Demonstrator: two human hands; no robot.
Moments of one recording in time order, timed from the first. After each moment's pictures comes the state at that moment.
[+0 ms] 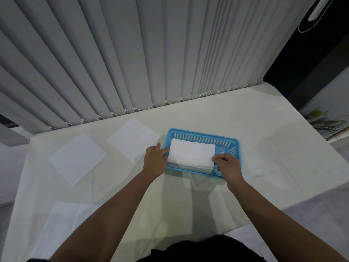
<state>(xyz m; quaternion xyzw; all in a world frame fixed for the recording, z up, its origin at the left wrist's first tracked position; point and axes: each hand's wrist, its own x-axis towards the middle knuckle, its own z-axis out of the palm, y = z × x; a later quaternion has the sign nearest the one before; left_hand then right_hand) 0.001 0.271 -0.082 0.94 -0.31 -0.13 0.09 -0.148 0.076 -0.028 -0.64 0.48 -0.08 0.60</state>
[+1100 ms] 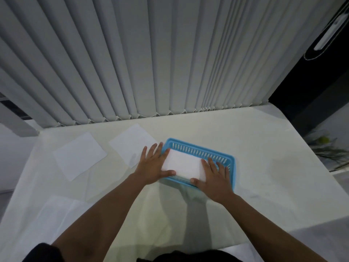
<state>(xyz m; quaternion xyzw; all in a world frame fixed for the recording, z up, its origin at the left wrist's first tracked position) -0.008 0.268 -0.049 0.93 -0.34 -0.14 0.03 -0.145 0.059 -0.046 -0.96 0.19 0.15 0.14</state>
